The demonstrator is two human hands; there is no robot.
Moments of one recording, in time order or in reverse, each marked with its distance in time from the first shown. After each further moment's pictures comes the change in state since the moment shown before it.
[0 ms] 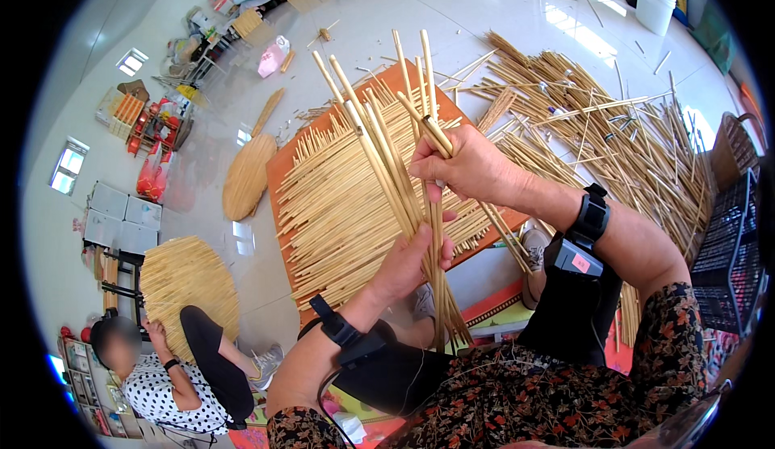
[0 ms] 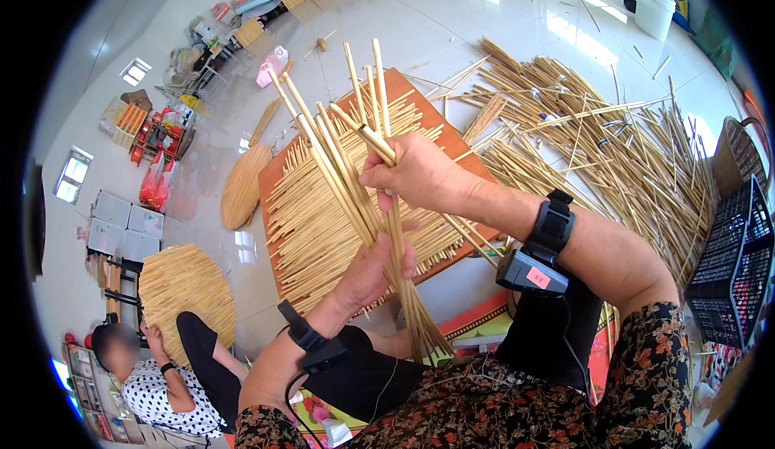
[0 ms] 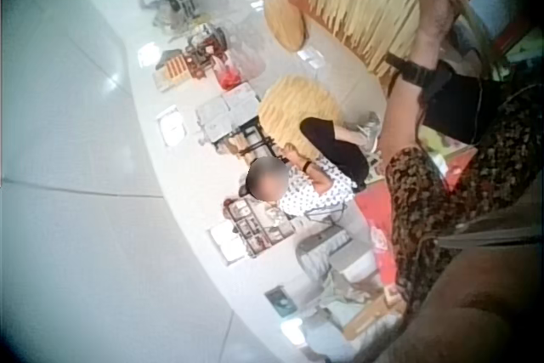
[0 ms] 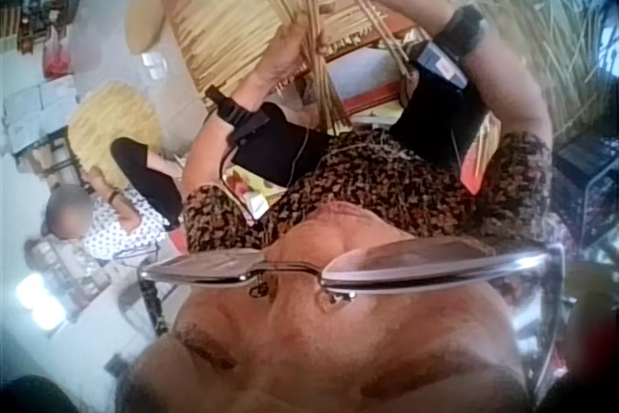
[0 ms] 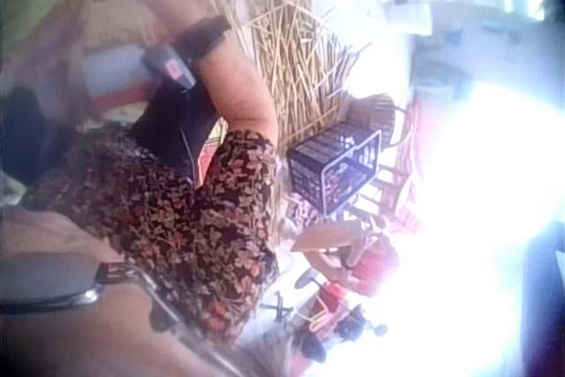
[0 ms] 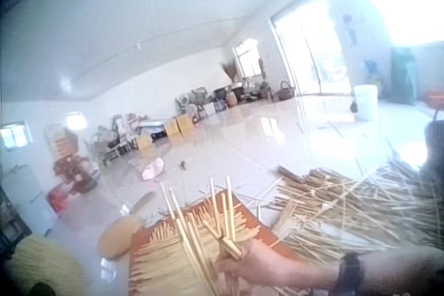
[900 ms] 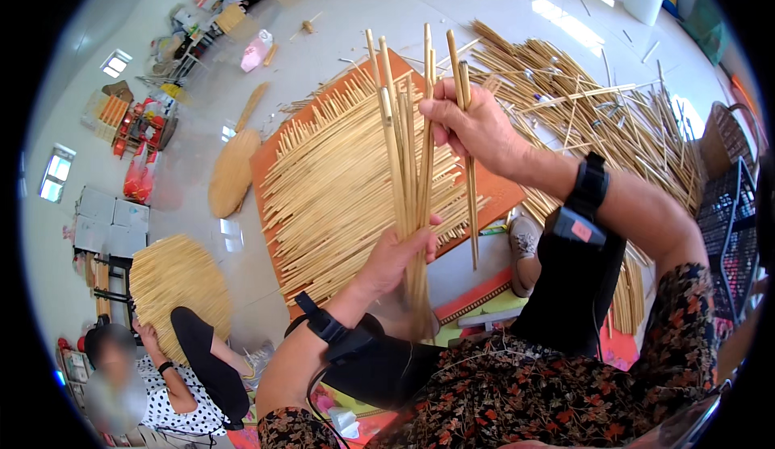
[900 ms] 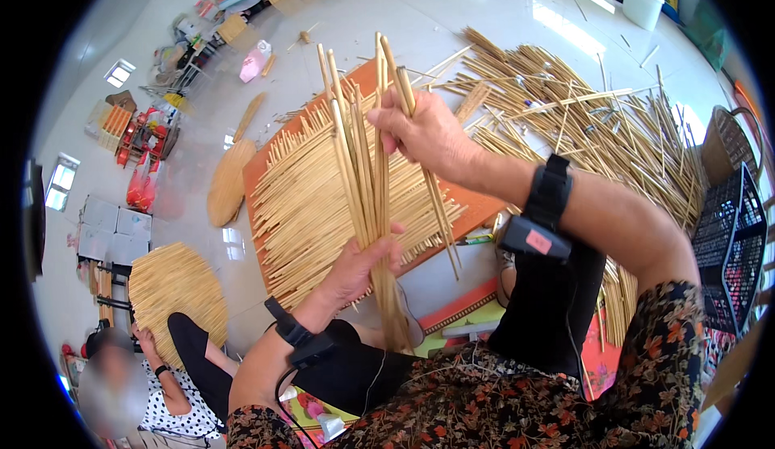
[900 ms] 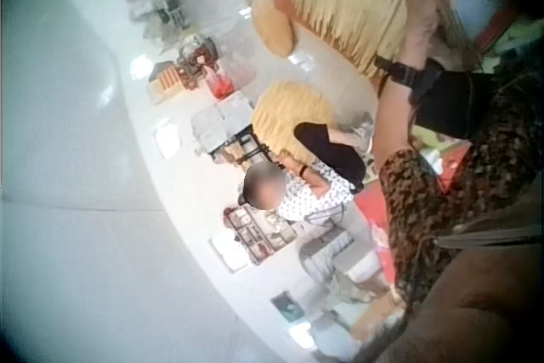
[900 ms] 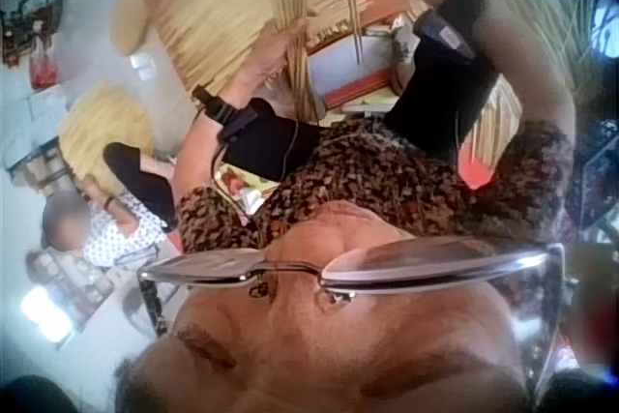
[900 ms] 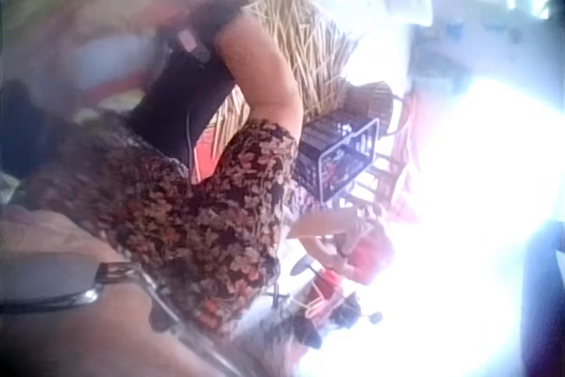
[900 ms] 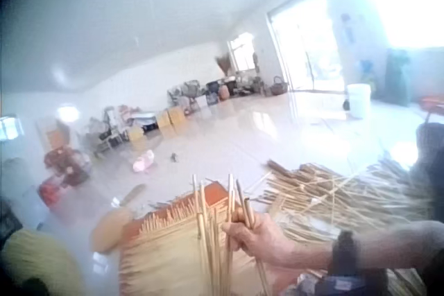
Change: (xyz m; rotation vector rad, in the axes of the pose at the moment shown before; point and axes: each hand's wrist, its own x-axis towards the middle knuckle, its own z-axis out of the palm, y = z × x) left_hand -0.002 -0.014 -0.010 0.093 -0.001 -0.036; right_hand 0.007 0.025 -0.025 0.108 0.226 -0.089
